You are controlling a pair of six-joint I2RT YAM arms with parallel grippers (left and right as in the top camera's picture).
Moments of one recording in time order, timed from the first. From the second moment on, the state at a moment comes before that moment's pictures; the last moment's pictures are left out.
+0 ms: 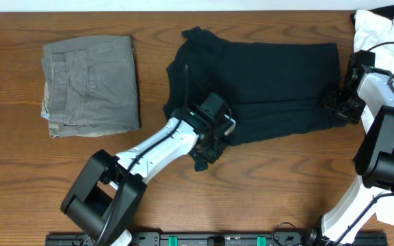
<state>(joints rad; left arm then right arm) -0.71 1.78 1.12 -0.74 0.23 -0.01 -0.25 2.07 1.40 -0.80 0.08 0.30</state>
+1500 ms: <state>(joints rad) -0.80 1.76 1.15 -0.90 -0.01 -0.41 -0.25 2.05 1.49 -1.06 0.04 0.27</state>
